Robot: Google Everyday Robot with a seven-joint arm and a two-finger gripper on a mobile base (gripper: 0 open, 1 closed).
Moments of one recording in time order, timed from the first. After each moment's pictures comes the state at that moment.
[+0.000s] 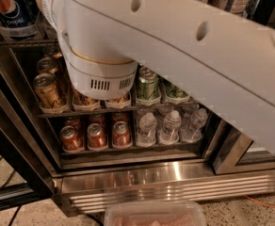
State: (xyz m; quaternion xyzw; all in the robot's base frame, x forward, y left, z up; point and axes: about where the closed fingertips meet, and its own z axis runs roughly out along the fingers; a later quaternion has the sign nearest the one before) arm 0.583 0.131 1.097 -0.16 0.71 0.13 0.68
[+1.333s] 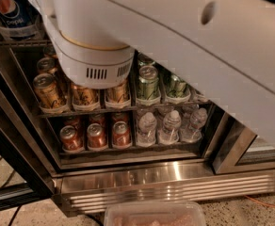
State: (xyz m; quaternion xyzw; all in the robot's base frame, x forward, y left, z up) arm 0.565 0.153 1.144 -0.19 0.67 0.16 0.70
